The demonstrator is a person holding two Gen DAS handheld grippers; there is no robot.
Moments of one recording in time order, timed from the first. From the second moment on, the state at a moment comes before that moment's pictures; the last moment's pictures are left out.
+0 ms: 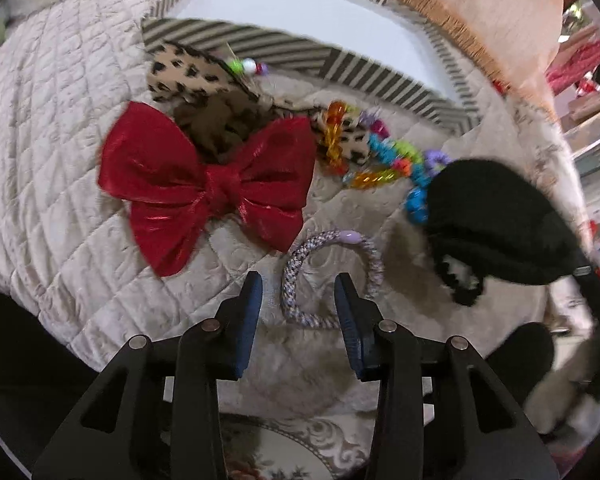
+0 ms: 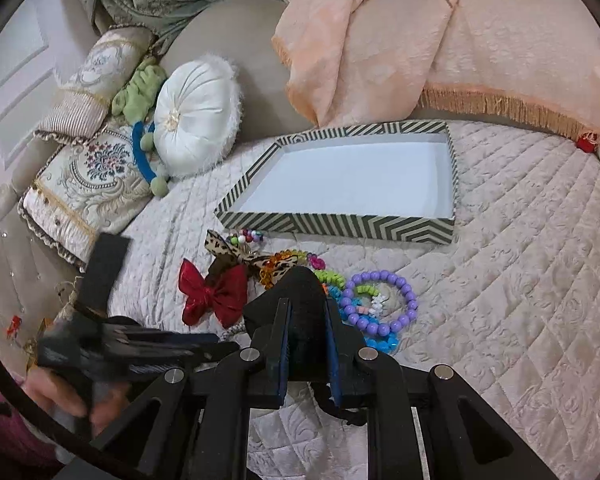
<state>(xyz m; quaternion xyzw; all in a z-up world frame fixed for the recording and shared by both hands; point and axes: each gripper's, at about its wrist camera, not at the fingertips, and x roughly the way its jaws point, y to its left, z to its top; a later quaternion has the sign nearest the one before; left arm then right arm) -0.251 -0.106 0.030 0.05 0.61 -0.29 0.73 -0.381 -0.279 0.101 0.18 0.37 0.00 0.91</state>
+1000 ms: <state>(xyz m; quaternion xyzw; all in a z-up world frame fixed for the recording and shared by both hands) -0.140 -0.120 0.115 0.05 0.50 -0.26 0.83 -0.280 -0.343 0.125 0.19 0.35 -0.05 0.92</state>
